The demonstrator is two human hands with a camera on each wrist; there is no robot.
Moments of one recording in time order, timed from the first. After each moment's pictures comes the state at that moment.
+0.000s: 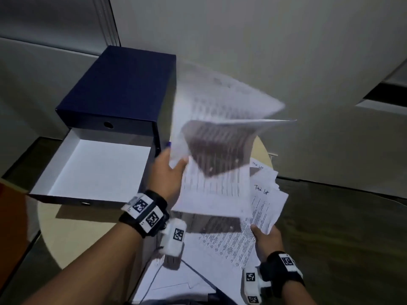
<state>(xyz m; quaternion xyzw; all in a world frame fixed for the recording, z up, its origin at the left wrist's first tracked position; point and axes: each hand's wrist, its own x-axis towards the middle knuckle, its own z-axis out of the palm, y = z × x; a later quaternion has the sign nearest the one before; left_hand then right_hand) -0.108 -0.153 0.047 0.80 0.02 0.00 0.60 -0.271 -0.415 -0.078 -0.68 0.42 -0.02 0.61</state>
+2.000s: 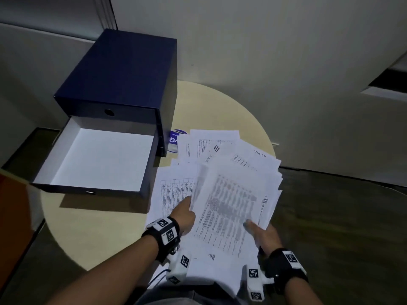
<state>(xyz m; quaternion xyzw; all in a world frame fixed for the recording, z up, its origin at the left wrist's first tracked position) -0.174 -0.157 -0.068 0.79 0.05 -0.39 0.47 -0.289 -0.406 -0.107 -0.62 0.42 0.08 0.66</state>
